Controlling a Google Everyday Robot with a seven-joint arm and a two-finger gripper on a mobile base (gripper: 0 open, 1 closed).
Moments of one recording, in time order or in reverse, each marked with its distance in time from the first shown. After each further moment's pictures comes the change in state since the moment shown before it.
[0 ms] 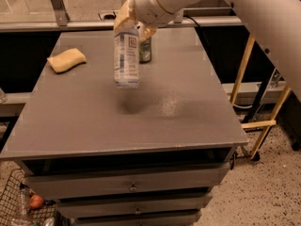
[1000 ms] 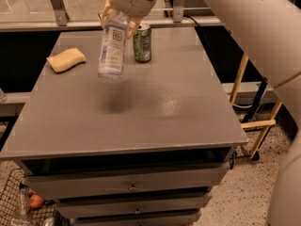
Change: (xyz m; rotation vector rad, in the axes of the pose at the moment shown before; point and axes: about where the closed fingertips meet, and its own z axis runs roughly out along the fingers) arm 0.016 -0.026 0.026 -0.116 -0.030 0.185
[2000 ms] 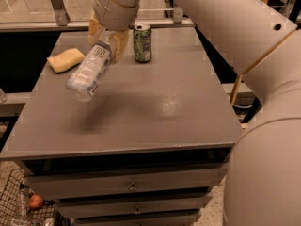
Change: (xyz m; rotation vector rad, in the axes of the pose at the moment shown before) arm -0.056 -0.002 0.027 -0.216 -0.190 0.480
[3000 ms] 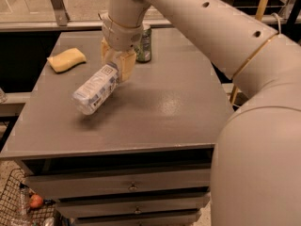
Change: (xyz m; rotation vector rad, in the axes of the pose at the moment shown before) arm 0.008 0.051 0.048 -0.198 -0.019 0.256
